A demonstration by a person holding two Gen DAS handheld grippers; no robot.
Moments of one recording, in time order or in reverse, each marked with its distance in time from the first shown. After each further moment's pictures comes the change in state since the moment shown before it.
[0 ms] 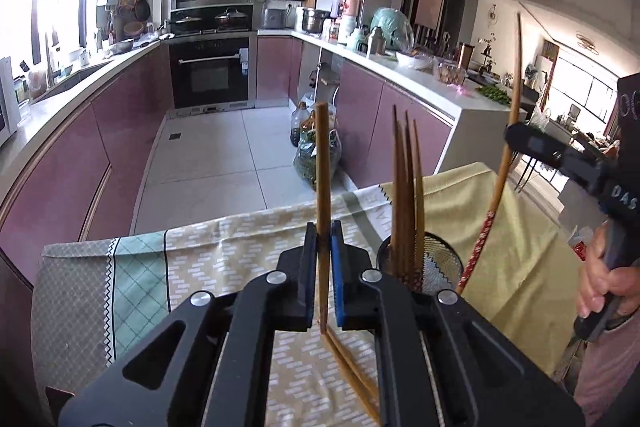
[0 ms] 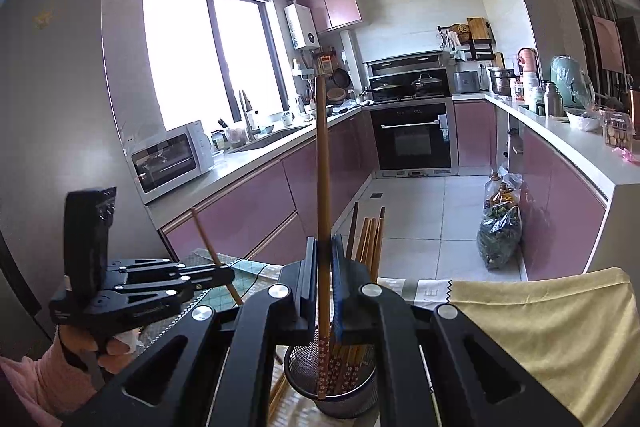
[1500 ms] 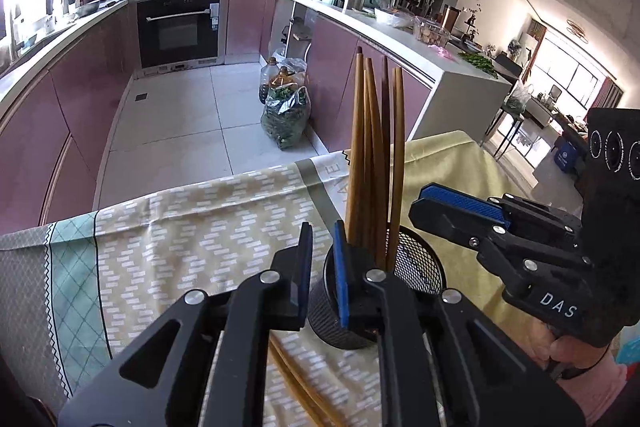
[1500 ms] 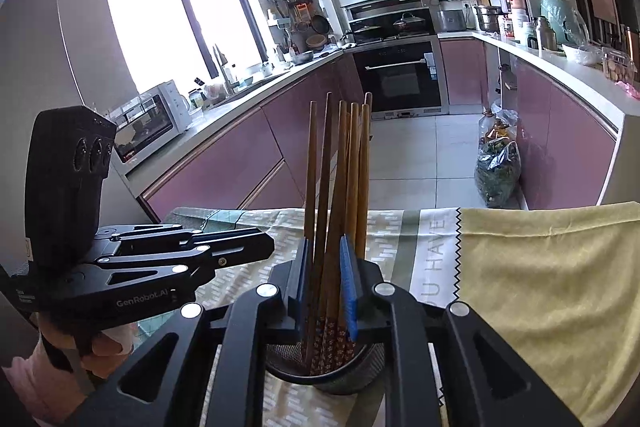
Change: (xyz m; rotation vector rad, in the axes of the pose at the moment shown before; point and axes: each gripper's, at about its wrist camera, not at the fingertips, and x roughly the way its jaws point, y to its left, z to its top) left arm 0.070 -0.033 0.001 -0.020 0.170 -0.100; right arm 0.055 -0.018 -0.045 0.098 0.193 -0.022
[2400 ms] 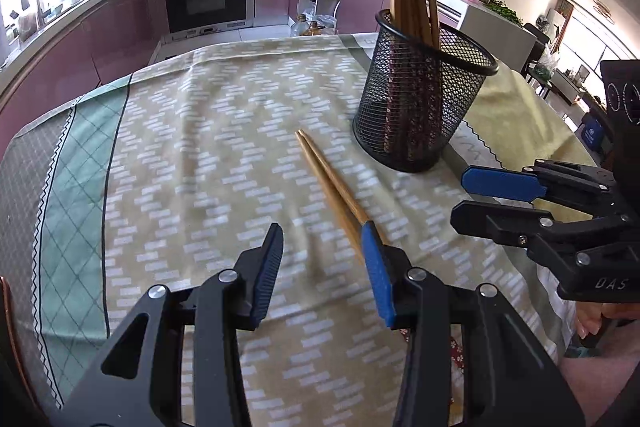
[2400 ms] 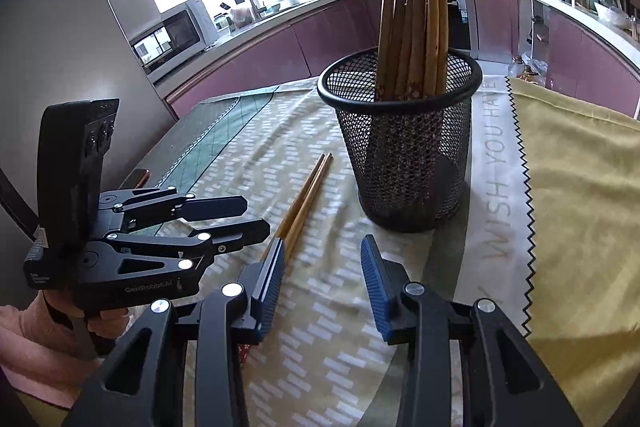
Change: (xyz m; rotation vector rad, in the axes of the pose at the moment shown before) left arm 0.001 0.022 -0.154 -0.007 0.126 0.104; right arm 0.006 0.033 -0.114 -0.054 0.248 0.065
